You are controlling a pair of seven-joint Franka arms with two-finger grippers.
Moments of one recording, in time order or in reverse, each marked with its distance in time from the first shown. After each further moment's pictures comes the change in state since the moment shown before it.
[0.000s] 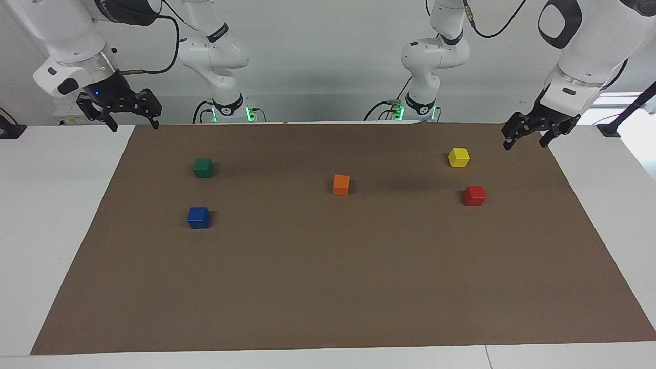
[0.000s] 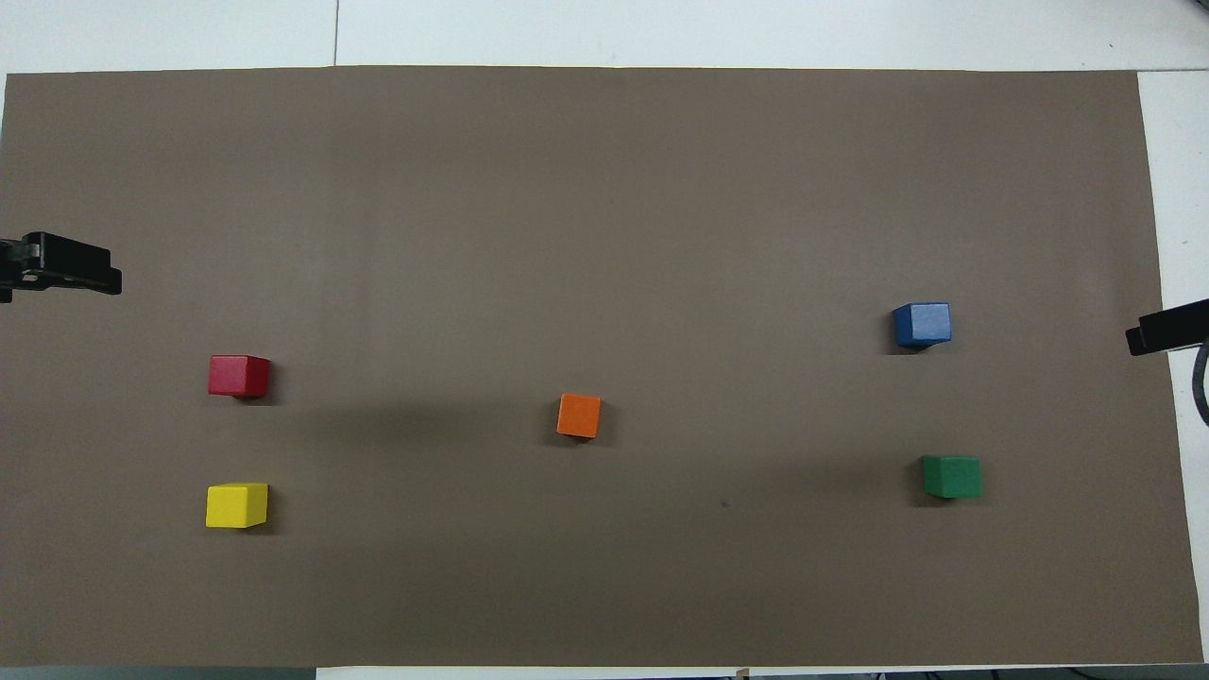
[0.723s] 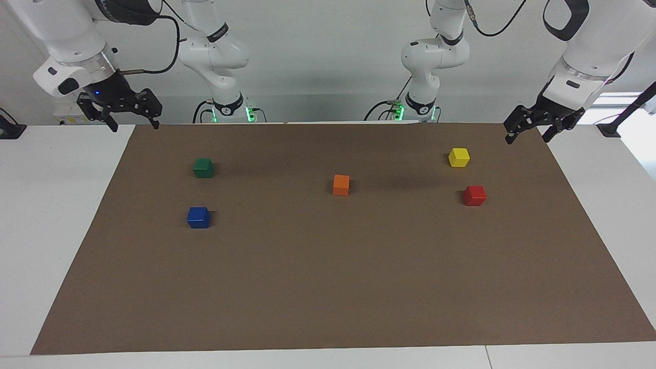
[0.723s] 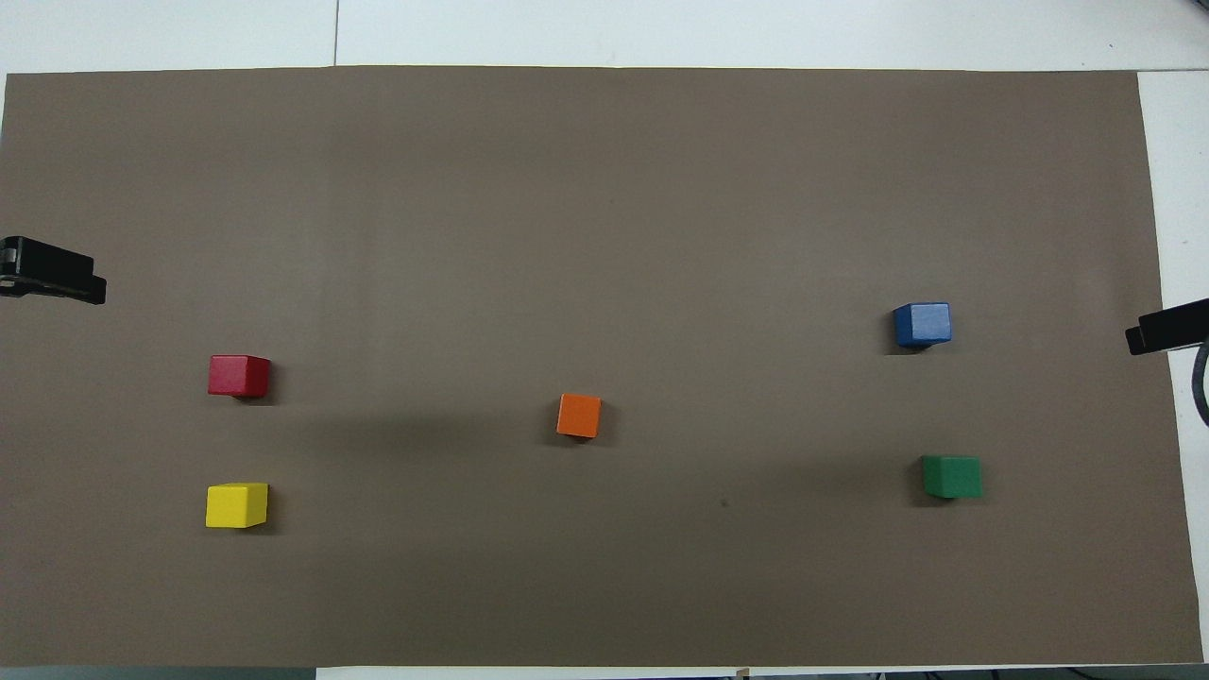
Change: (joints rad) left arm 0.005 0.025 -0.013 0.122 0.000 -0.138 0.038; right arm 0.001 0.000 0.000 0.004 0.000 0.000 0.000
